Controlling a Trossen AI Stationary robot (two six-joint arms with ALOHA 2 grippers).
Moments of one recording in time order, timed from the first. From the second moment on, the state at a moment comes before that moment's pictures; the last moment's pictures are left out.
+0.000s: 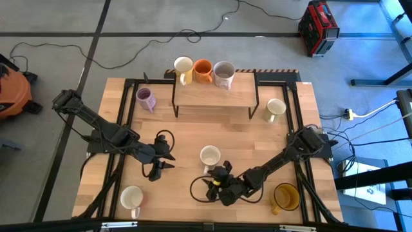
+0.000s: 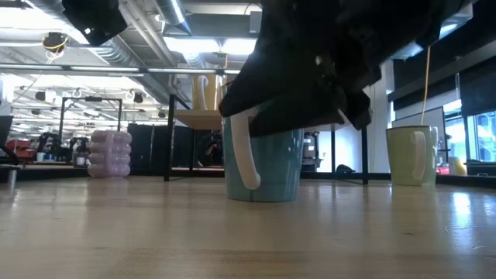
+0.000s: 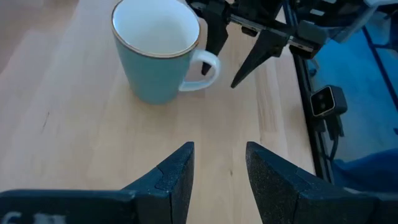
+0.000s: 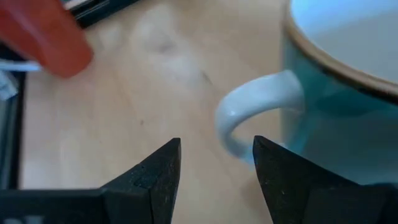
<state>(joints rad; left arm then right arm) -0.52 1.11 0.83 -0.43 -0.26 -0.57 0.58 2.05 1.25 0.02 0.73 0.94</state>
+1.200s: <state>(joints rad) -0.49 1.11 0.83 -0.37 -0.30 -0.55 0.57 2.07 1.25 -0.04 0.77 0.88</state>
